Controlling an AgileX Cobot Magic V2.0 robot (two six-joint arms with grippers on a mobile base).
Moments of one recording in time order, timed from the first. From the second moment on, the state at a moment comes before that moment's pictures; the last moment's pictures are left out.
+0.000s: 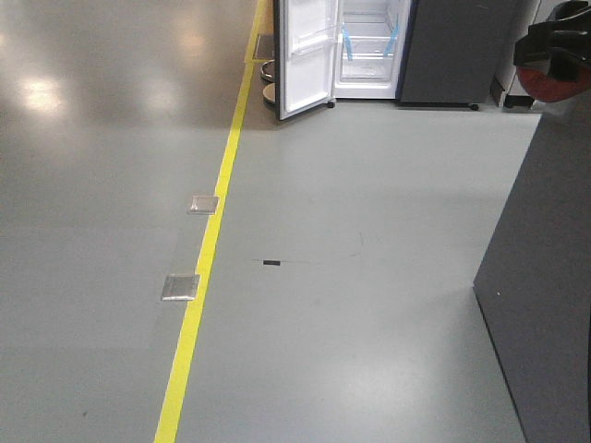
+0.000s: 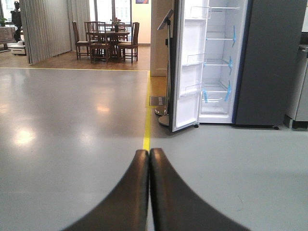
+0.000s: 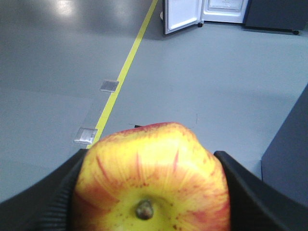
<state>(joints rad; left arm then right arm) 0.00 -0.01 0.02 0.02 0.08 -0.11 0.03 1.31 -1.47 0.18 0.77 -0.13</state>
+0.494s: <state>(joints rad) 0.00 -0.01 0.02 0.02 0.08 -0.11 0.03 1.31 -1.47 0.18 0.77 -0.13</state>
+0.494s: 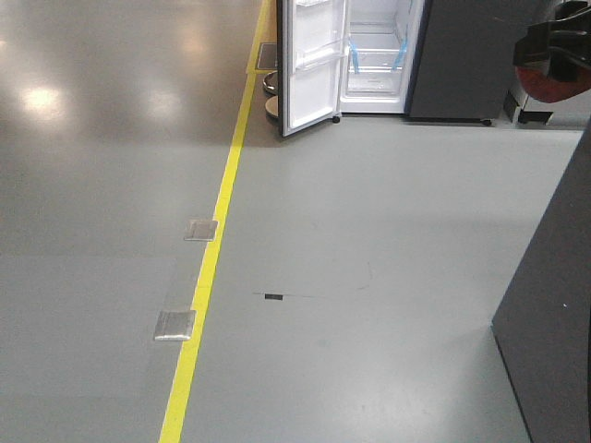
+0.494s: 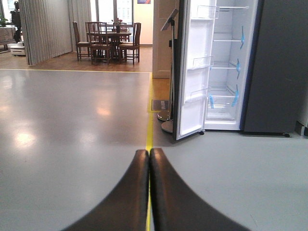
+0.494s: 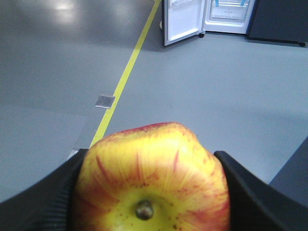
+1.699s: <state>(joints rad) 0.00 -0.01 0.02 0.02 0.08 -0.11 0.03 1.31 -1.47 0.18 0.77 -0.13</state>
